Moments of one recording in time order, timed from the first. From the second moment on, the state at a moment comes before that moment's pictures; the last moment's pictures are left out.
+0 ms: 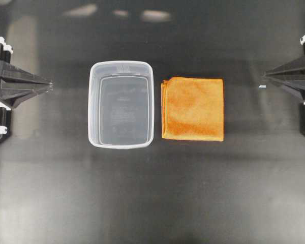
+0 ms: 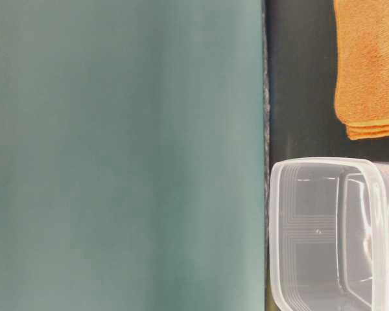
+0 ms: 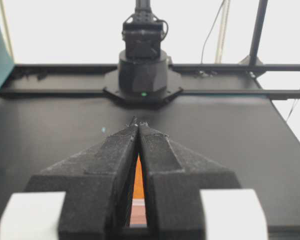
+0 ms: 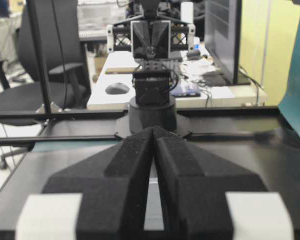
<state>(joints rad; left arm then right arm) 0.00 -0.96 1.17 0.00 -0.29 0.00 0.00 -0.97 1.18 0.00 -0.29 0.00</state>
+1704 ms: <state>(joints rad) 0.04 0.36 -0.18 0.04 0.86 0.16 0.00 -1.21 1.18 0.02 -0.04 0.04</state>
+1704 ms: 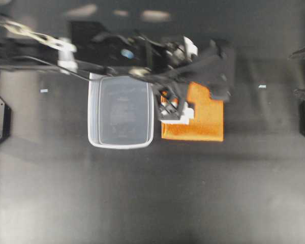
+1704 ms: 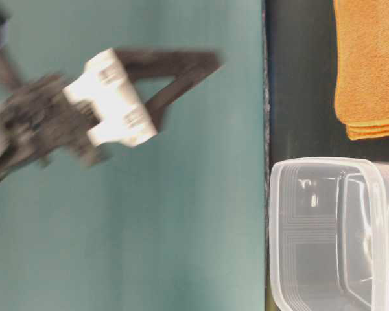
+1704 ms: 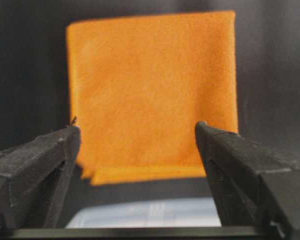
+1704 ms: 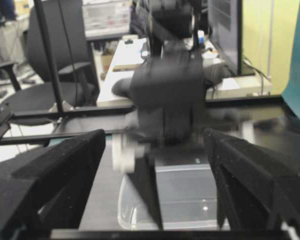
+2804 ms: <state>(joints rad) 0.01 0.63 -0.23 0.04 0.78 0.17 0.00 -1.26 1.18 0.02 -0.04 0.04</state>
